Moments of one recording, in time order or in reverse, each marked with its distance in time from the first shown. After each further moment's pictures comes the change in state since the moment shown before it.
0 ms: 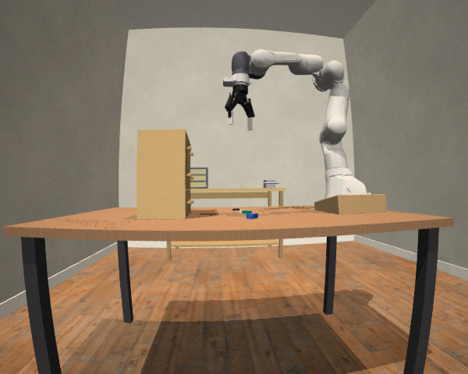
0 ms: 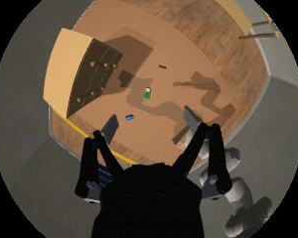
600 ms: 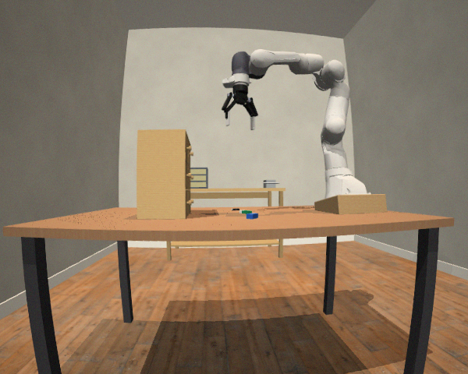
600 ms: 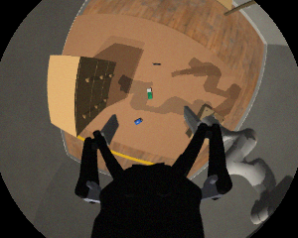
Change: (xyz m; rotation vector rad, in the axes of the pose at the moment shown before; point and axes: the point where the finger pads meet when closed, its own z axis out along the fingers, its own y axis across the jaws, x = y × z) arm 0.000 0.000 0.001 0.001 -0.001 0.263
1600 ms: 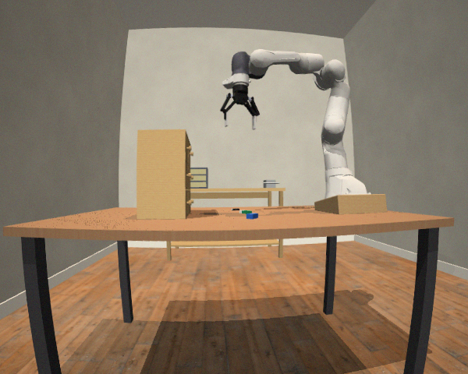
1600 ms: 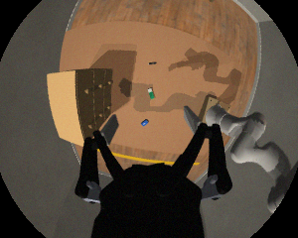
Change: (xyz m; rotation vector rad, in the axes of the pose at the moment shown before) arm 0.000 0.000 0.000 0.000 0.000 0.180
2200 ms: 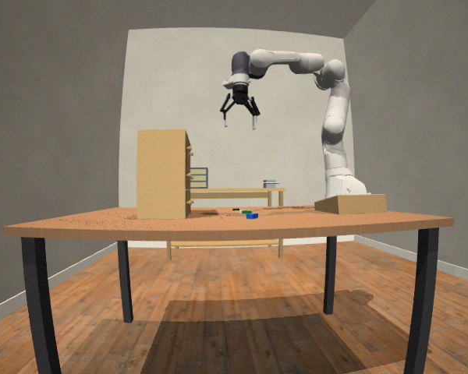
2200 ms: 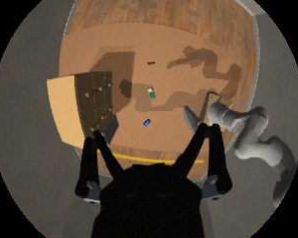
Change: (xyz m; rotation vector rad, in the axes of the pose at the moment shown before) arm 0.000 0.000 0.000 0.000 0.000 0.058
